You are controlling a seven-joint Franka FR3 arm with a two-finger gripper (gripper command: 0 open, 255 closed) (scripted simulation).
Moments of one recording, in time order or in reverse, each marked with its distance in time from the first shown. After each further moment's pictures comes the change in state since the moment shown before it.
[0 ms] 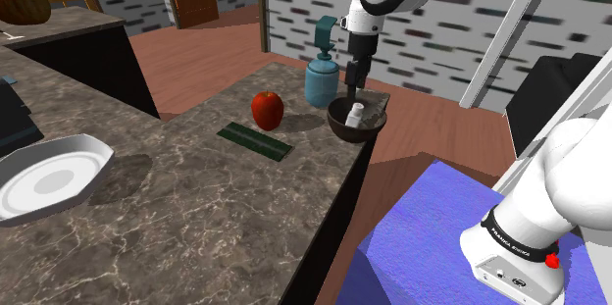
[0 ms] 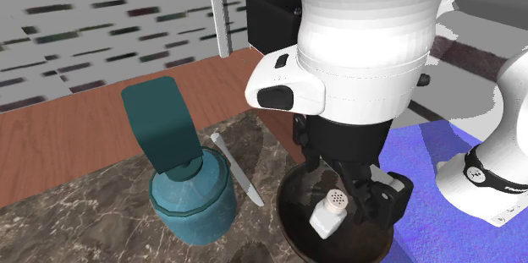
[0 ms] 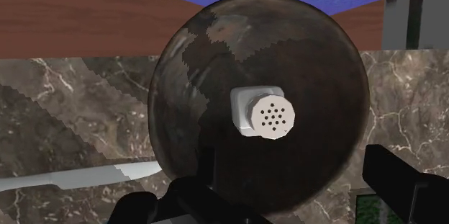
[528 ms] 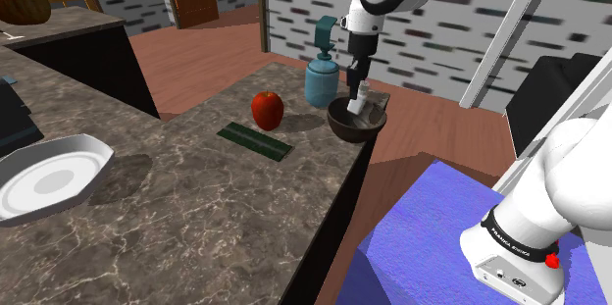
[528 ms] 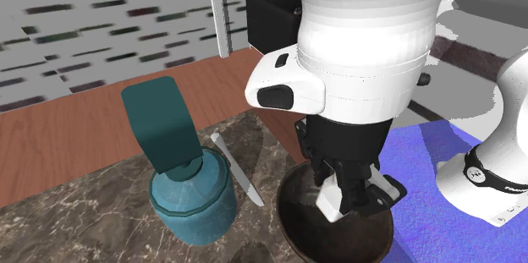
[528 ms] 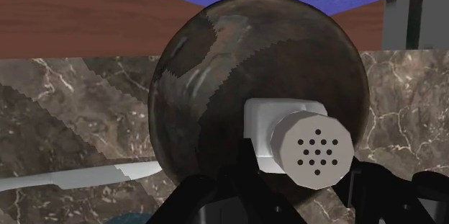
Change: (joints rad) arm 0.000 0.000 0.000 0.001 0.000 -0.002 0.000
